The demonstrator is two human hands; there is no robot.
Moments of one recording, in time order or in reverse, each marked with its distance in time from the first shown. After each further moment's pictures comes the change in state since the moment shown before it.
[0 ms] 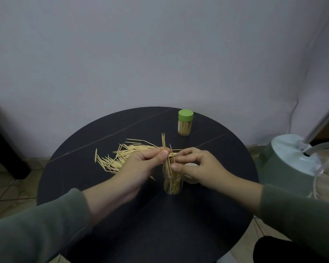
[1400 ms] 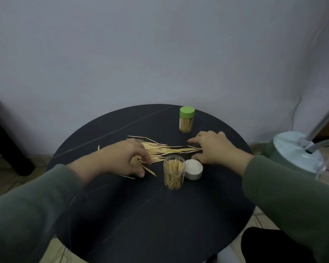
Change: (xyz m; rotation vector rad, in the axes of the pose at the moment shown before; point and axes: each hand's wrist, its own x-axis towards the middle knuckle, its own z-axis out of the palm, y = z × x) left_hand 0.045 0.016 -0.075 1.480 -0.483 0.295; right_hand 0.049 0.008 -0.038 -1.118 -0.140 0.090
